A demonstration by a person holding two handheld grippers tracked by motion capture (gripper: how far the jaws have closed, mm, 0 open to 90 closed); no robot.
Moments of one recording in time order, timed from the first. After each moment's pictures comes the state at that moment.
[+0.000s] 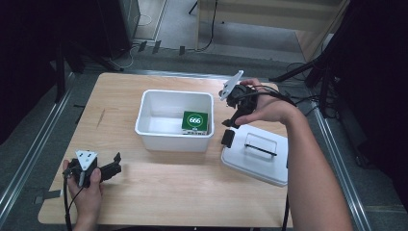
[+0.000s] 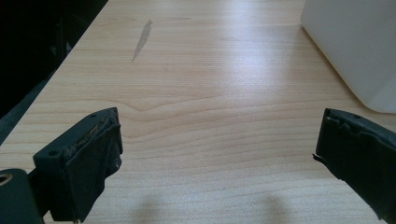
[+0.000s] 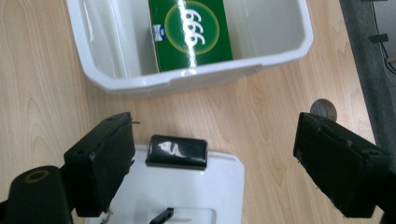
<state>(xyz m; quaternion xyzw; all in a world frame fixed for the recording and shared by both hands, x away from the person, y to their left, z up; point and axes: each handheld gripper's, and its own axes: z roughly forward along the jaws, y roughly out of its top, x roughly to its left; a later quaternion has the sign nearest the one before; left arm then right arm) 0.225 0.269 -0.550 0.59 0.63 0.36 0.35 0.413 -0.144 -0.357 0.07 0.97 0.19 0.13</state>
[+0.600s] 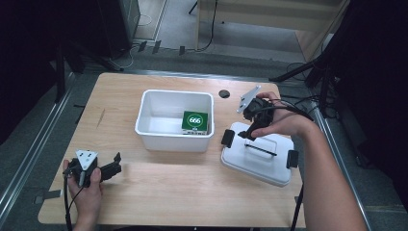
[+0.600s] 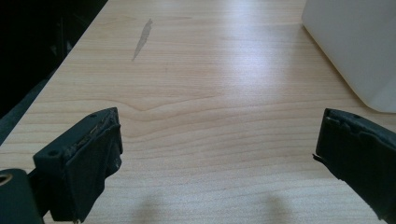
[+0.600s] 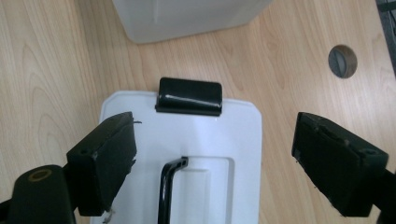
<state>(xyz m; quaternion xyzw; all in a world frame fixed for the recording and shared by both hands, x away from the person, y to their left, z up) 0.226 0.269 -0.550 0.59 0.63 0.36 0.35 0.395 -0.192 -0.382 0.10 0.97 0.17 0.12</state>
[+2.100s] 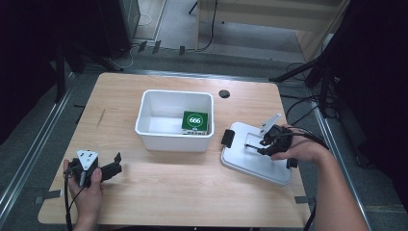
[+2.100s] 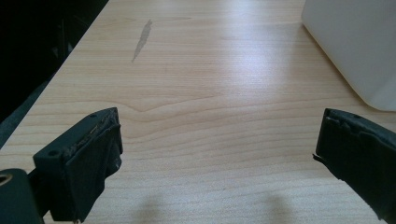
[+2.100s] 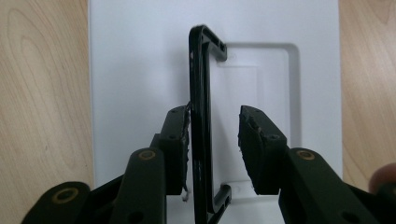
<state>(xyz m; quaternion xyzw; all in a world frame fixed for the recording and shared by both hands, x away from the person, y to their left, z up) 0.226 0.268 -0.550 0.60 0.62 0.37 0.35 0.371 -0.265 -0.458 0.16 0.97 0.14 0.08</state>
